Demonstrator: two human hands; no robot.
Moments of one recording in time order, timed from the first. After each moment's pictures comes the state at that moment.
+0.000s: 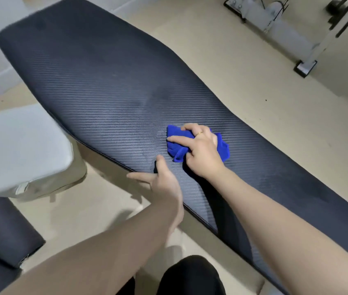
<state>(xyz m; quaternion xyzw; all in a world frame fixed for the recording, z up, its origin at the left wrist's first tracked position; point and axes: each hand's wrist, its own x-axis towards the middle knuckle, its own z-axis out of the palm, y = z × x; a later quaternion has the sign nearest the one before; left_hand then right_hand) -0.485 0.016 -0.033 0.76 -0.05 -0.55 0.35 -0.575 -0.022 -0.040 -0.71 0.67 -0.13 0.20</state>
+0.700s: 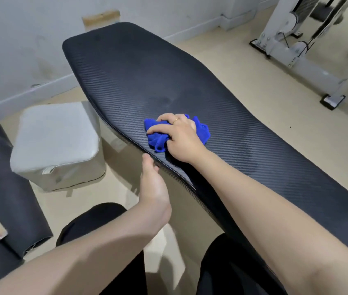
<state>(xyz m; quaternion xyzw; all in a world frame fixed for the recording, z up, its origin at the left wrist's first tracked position) -0.427 0.047 -0.047 0.62 -0.08 -0.61 0.48 -0.502 -0.041 -0.043 -0.81 0.52 -0.16 0.21</state>
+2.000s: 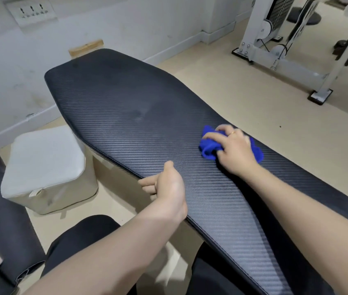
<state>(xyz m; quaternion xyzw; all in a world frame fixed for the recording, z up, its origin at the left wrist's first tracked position) -0.518 0.036 -0.049 0.75 -0.12 -0.52 0.40 -0.669 -0.011 -0.052 -0.72 0.67 -0.16 0.09</state>
